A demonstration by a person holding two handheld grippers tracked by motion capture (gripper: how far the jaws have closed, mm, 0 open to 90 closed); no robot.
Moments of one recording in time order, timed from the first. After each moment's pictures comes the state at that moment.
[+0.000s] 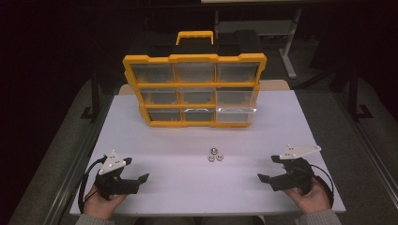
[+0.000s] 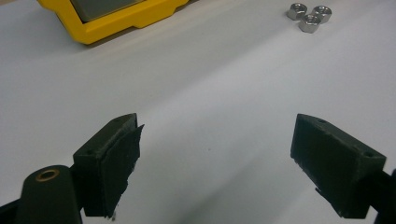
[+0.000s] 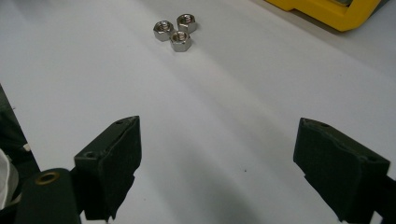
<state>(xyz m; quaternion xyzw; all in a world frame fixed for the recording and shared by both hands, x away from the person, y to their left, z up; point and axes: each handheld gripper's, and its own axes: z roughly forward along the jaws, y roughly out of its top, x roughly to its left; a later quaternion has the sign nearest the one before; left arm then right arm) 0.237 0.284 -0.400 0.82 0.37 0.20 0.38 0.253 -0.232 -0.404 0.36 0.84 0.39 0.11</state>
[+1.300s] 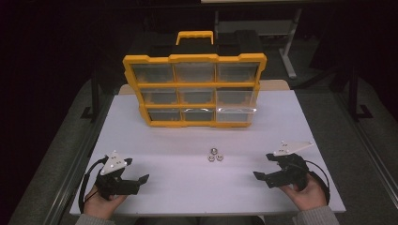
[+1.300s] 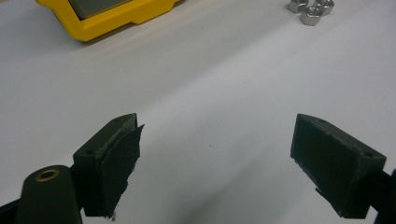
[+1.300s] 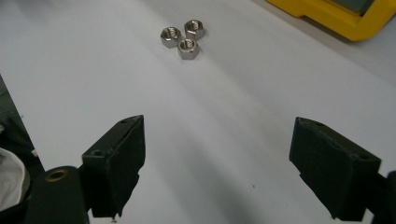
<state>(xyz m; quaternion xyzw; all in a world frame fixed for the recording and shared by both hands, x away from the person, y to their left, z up) 0.237 0.283 -0.402 0.83 0.37 0.20 0.37 0.260 -0.216 -0.393 0.35 0.85 0.38 0.10</state>
